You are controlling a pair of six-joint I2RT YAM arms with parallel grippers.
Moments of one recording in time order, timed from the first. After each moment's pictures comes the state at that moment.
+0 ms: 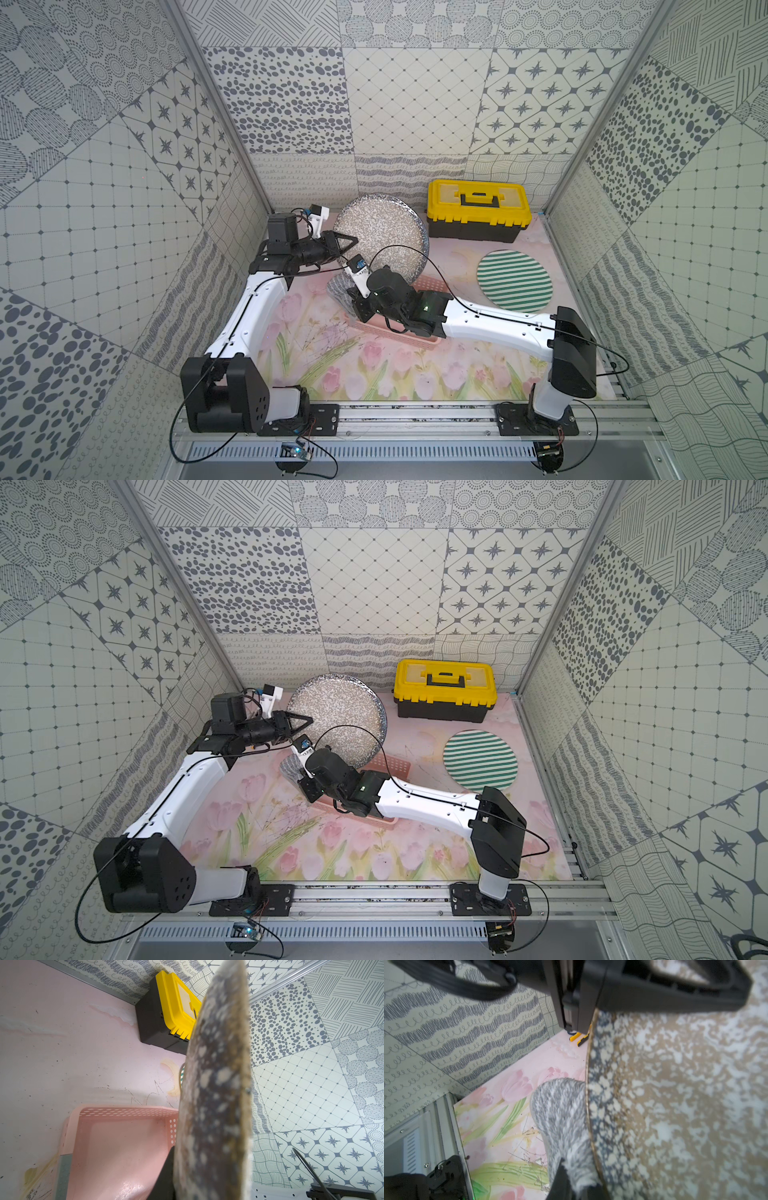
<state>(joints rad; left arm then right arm) 0.04 1.36 1.16 -0.34 0.93 -0.54 1.16 1.77 1.46 -0.12 0.22 0.24</state>
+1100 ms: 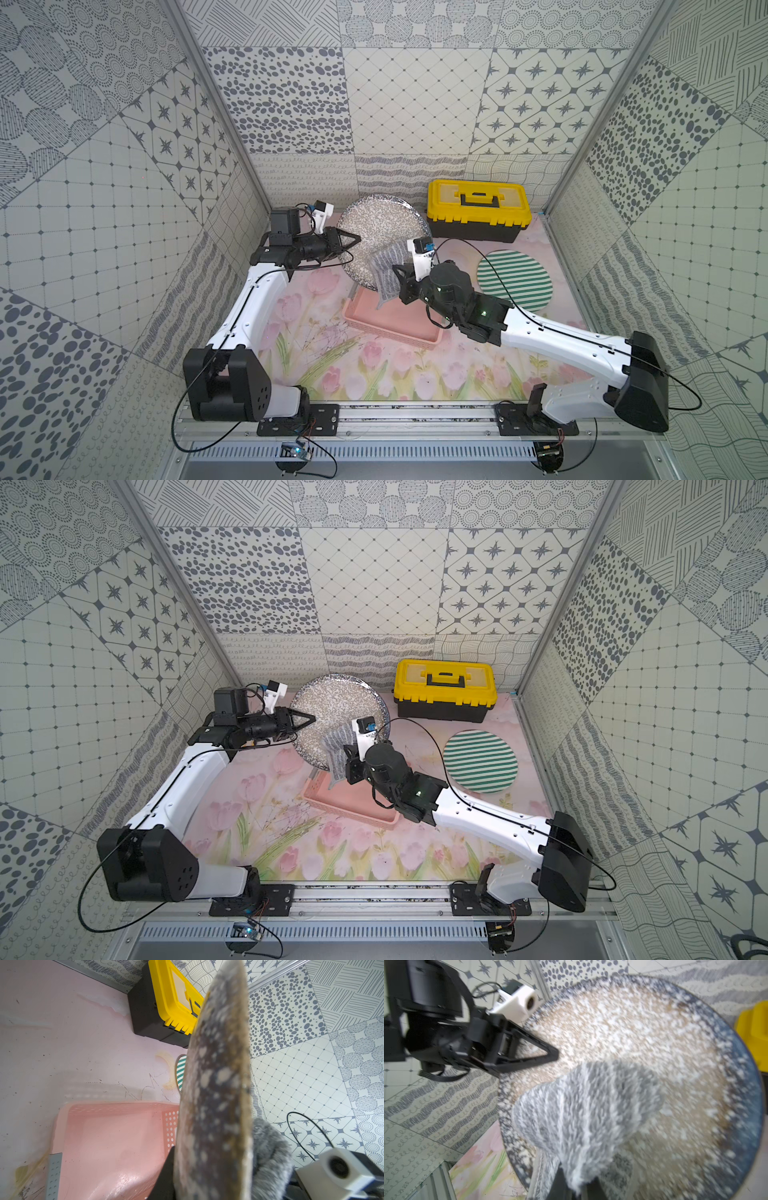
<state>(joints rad) 0.03 1.42 1.27 -0.43 0.96 -0.50 1.02 1.31 1.02 -0.03 0.35 0.42</state>
